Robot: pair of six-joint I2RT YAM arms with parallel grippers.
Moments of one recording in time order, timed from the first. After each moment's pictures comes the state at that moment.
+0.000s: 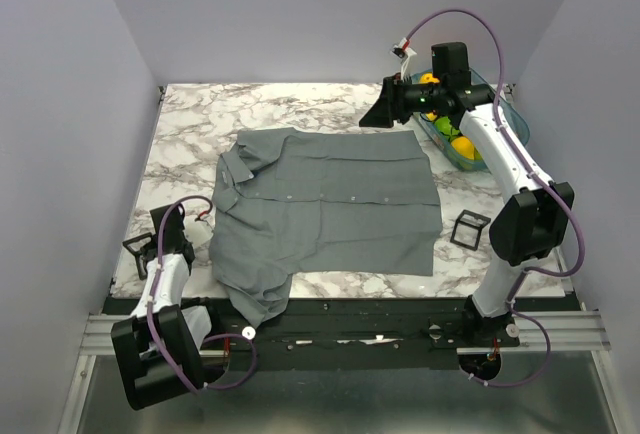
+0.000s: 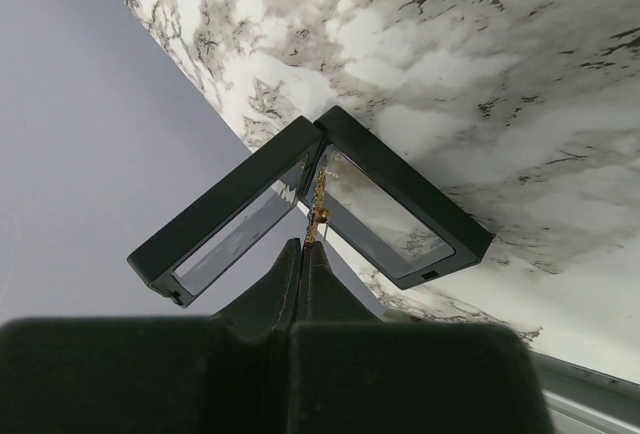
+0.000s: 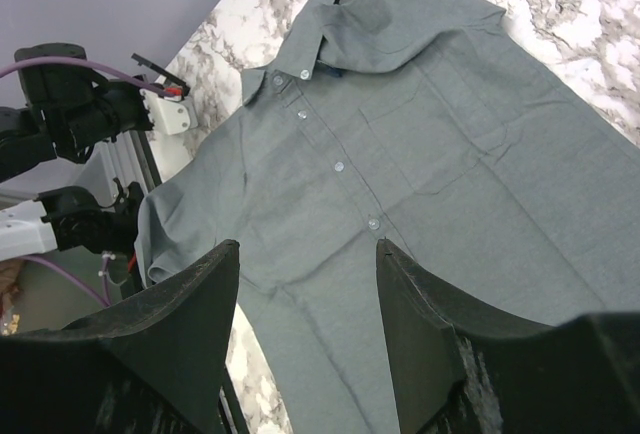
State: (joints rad) left arm 0.31 0.98 0.32 -0.27 -0.38 1.28; right arm 0.26 1.81 1.78 -0.58 -0.91 0.06
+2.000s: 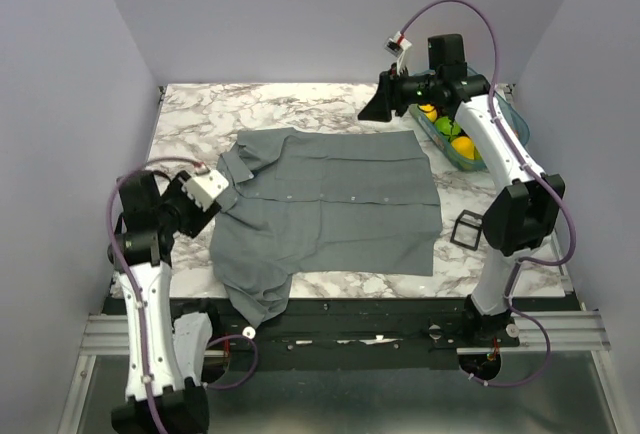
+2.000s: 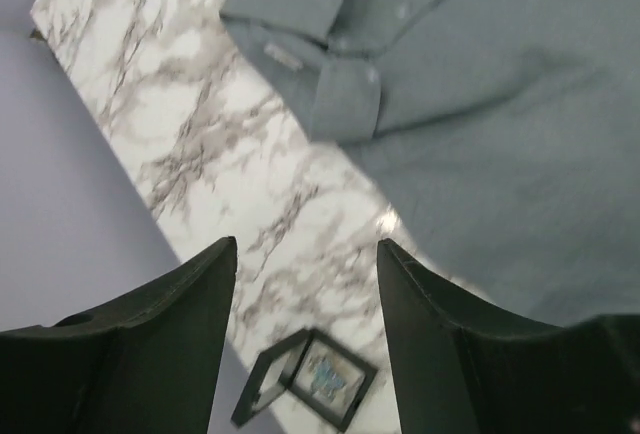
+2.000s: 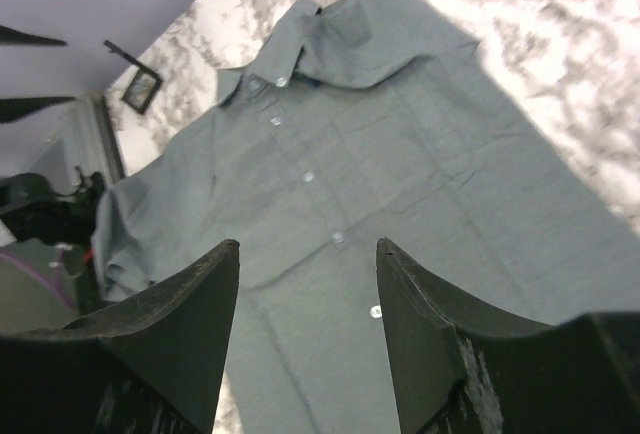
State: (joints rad) left arm 0.26 0.70 0.84 -0.87 0.47 0.98; right arm 0.26 1.88 1.87 -0.62 -0.92 -0.05
